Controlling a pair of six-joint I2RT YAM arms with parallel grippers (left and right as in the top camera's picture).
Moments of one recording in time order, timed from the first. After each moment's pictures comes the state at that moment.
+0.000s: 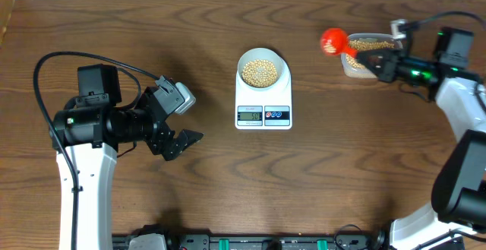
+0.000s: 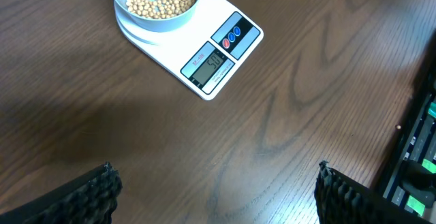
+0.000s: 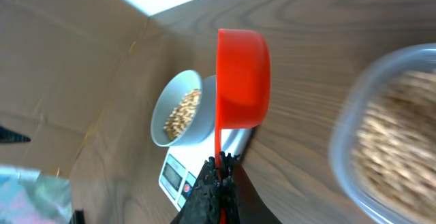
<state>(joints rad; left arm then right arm) 0.14 1.22 1.19 -1.22 0.70 0.96 -0.29 1.79 1.18 -0.31 -1.13 -0.05</state>
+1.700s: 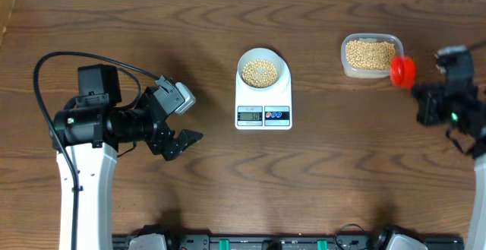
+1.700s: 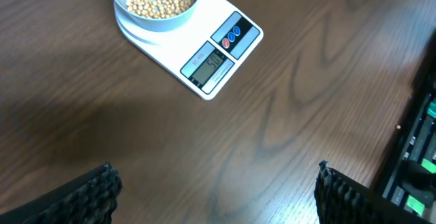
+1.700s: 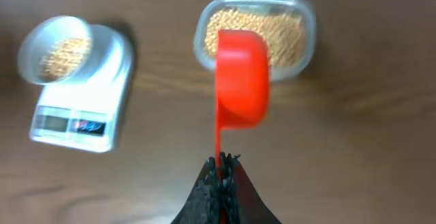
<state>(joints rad) 0.14 1.22 1.19 -1.22 0.70 0.95 -0.39 1.16 1.19 -0.99 -0.53 -0.32</state>
